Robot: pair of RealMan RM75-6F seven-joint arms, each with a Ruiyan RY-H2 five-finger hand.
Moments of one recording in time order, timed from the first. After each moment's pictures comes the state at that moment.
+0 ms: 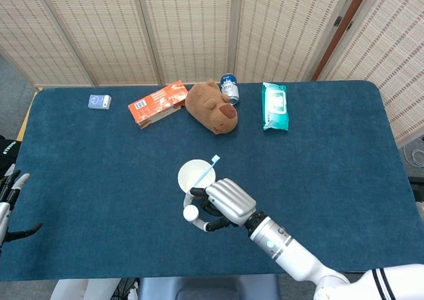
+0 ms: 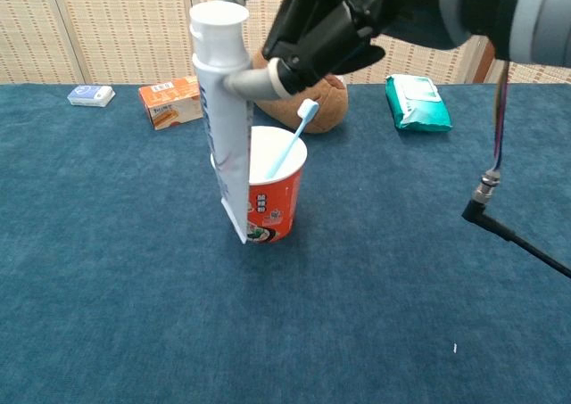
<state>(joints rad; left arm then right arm) -0.11 -0.94 -0.04 -1.69 1.44 1.41 -0.02 0.83 -1.27 0.28 -2.27 -0.97 1.00 -0.27</state>
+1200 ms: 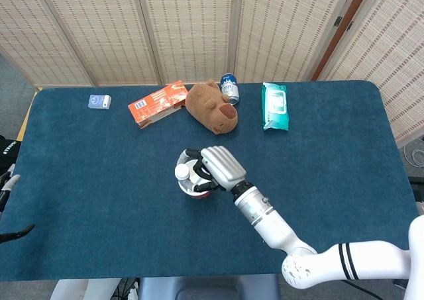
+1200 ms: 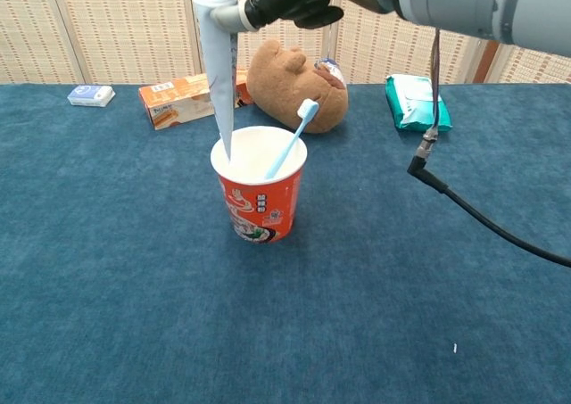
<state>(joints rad) -0.09 -0.93 -0.04 -1.66 1.43 1.41 -0.08 0.96 -1.41 0.38 -2.00 -0.82 1.06 -0.20</state>
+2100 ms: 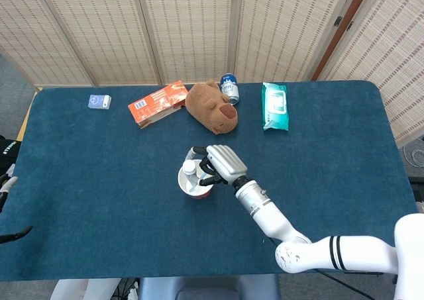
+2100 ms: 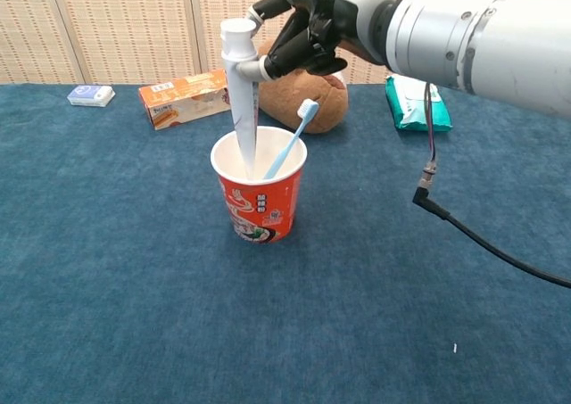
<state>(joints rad) -0.09 -0.94 -0.04 -1.63 1.42 1.40 -0.10 0.96 -1.48 0.35 -1.82 -0.81 0.98 -0.12</state>
